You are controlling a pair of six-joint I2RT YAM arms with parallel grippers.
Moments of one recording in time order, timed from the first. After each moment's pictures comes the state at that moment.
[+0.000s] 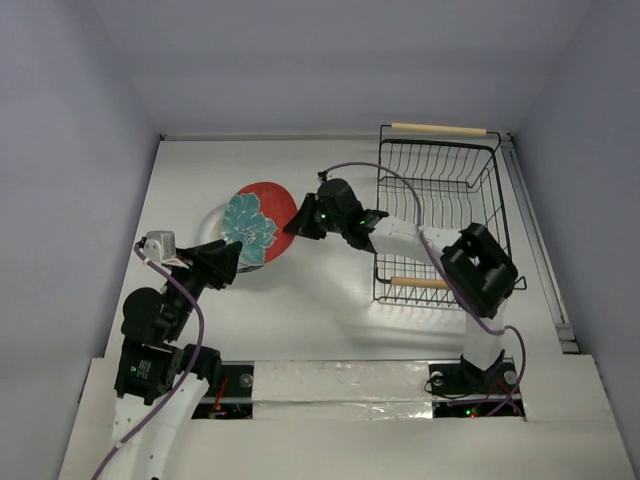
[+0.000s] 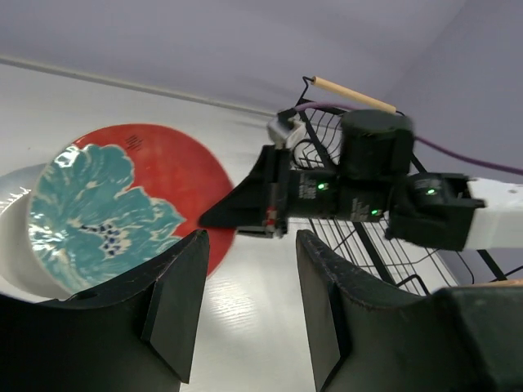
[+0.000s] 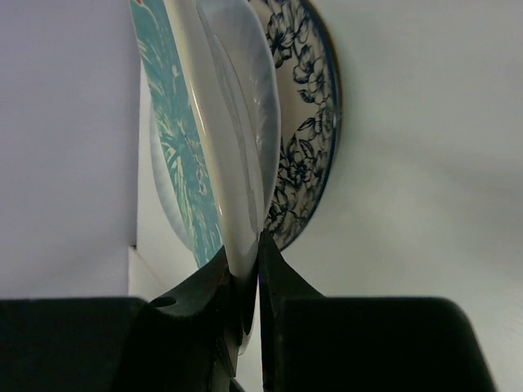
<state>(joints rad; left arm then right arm) -0.25 0.22 0.62 -0.32 0.13 -0.50 0.78 1.88 1.33 0.08 -0.17 0.94</state>
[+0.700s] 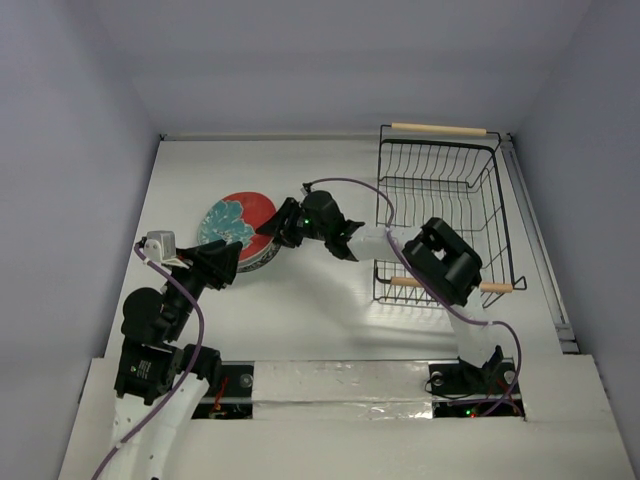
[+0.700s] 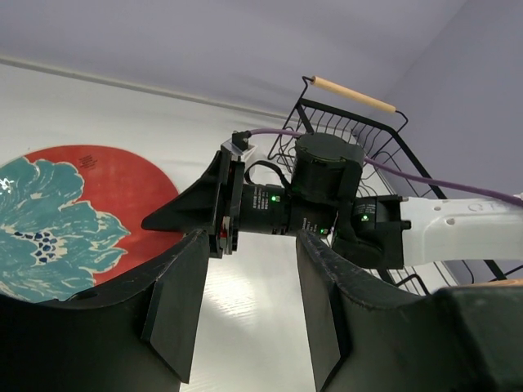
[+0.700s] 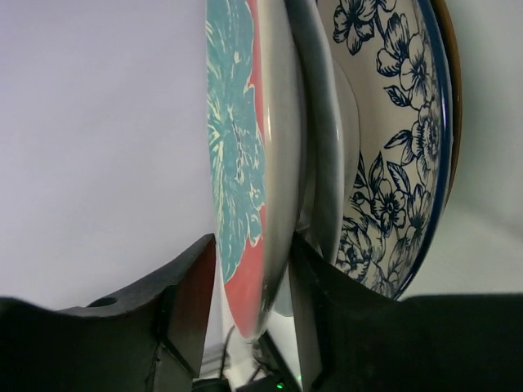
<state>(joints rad) -0.25 0.22 0.62 -0.32 0.13 -0.50 0.83 2.13 1.39 0.43 -0.28 1.26</state>
